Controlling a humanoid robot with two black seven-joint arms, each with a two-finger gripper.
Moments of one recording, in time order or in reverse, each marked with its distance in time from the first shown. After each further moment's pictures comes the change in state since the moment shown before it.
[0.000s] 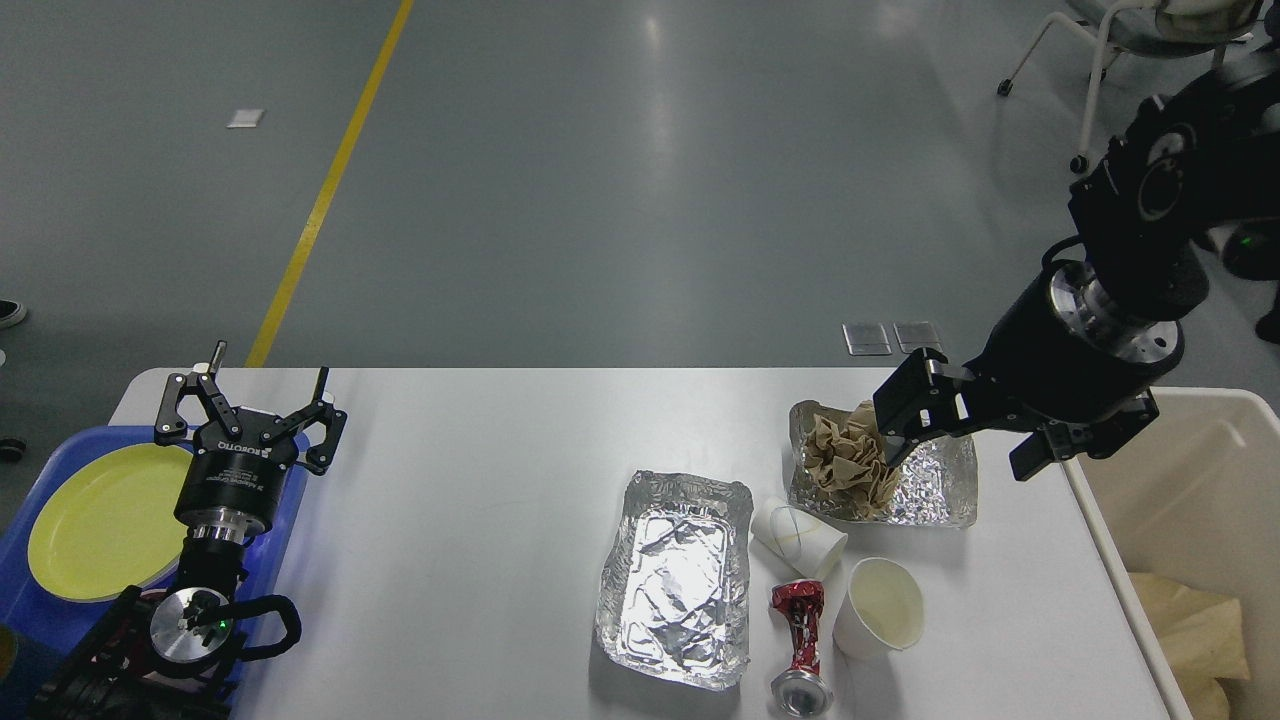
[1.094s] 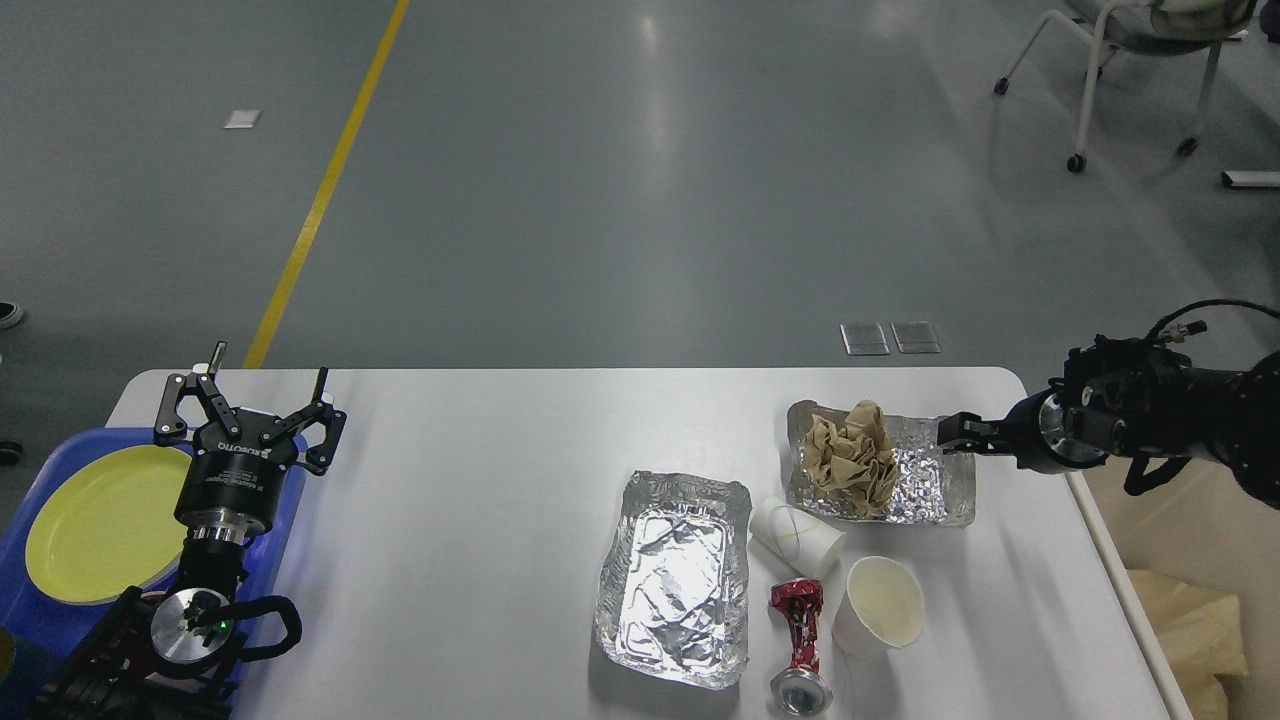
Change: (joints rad) left arm 0.000 0.000 0.000 0.000 0.000 0.000 -0.002; right arm -1.159 -0.058 0.041 -1.076 -0.152 -0.348 0.279
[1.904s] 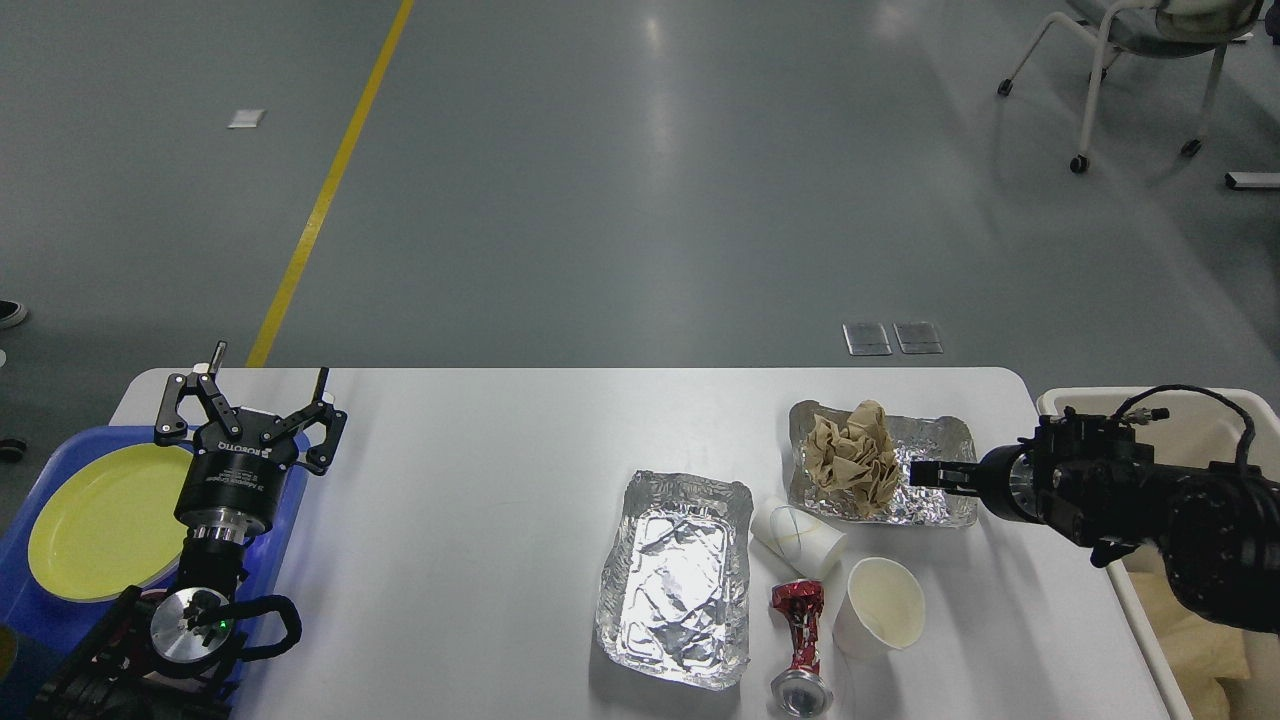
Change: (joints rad) left arm 0.000 0.000 0.000 0.000 0.000 0.000 0.000; right arm -0.233 0.081 0.056 -0.206 -0.023 -0.141 0.005
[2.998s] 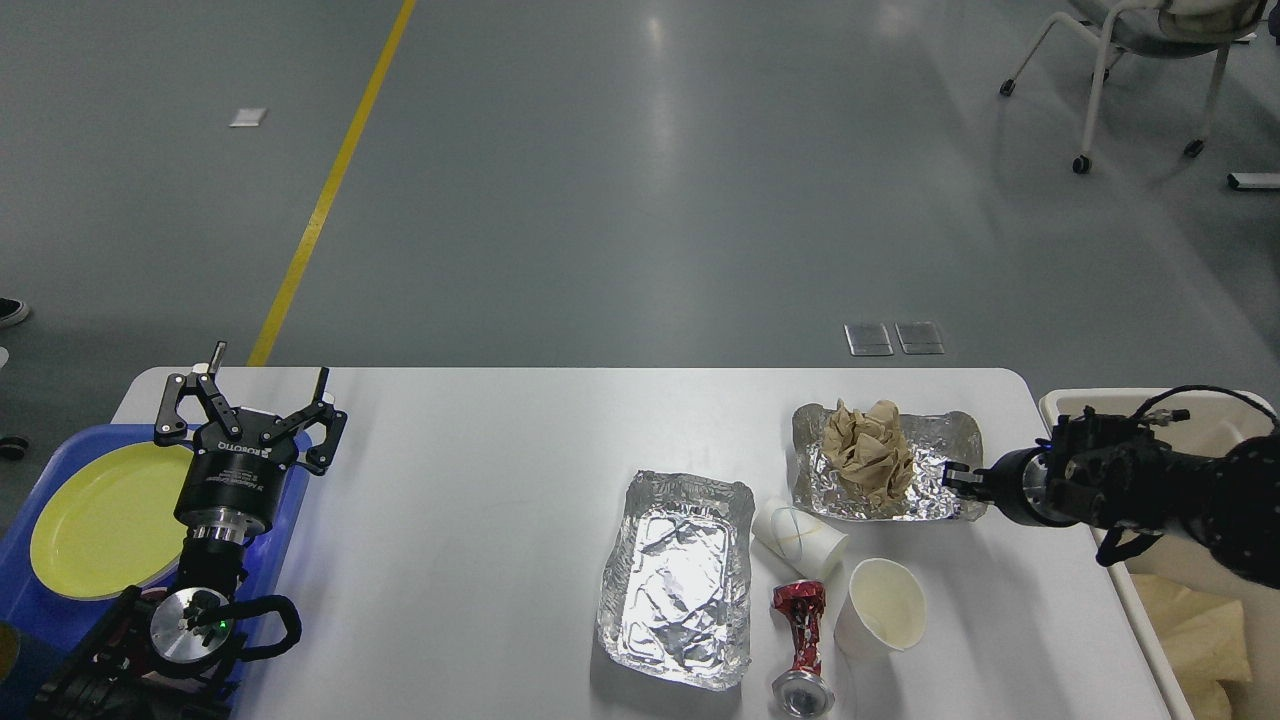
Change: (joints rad) left arm 0.000 0.000 0.000 0.000 0.000 0.000 0.000; right arm 0.094 -0.076 0.084 0.173 0.014 0.015 -0.093
